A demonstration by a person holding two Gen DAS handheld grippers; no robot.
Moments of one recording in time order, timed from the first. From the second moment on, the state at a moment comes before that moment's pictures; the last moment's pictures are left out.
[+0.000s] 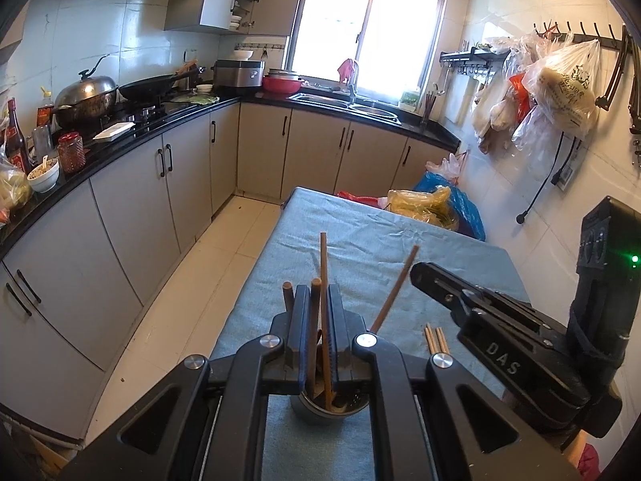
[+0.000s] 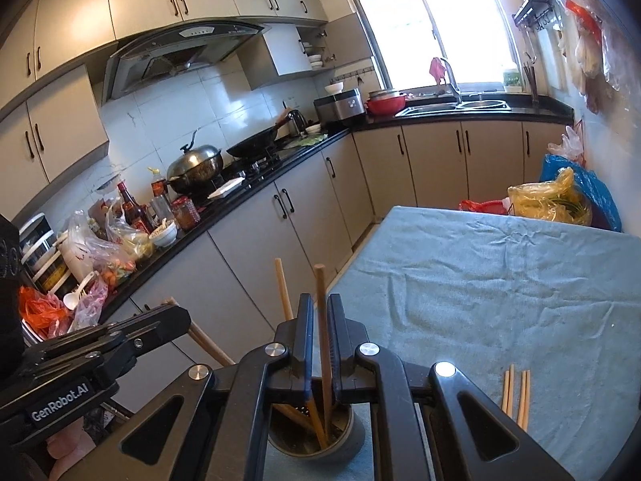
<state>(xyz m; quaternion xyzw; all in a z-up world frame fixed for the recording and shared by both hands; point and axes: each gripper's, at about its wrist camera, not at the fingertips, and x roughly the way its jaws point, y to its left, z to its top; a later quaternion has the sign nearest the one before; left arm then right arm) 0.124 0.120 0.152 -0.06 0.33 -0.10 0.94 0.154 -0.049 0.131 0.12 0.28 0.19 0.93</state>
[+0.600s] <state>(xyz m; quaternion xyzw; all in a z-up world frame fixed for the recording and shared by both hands) 0.060 0.070 0.156 -0.01 0.27 -0.14 0.95 0.083 -0.154 0.121 0.19 0.25 0.14 0.94</state>
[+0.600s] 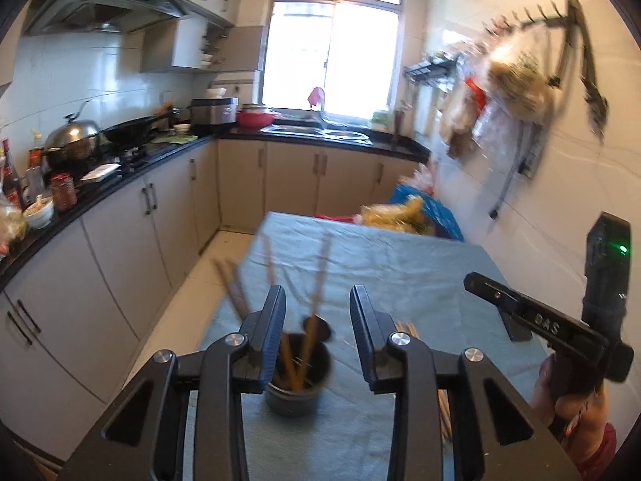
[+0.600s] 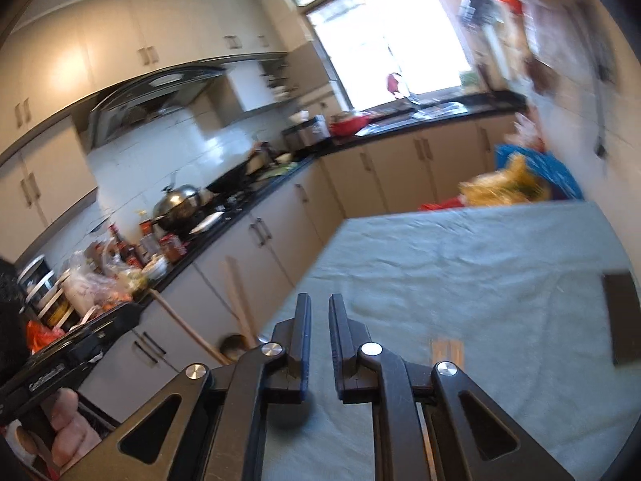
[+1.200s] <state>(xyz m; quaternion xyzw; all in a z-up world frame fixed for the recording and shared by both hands) 0.083 -0.046 -0.033 0.09 0.46 -0.20 0.86 0.083 -0.246 -0.003 0.27 0.37 0.06 0.89</state>
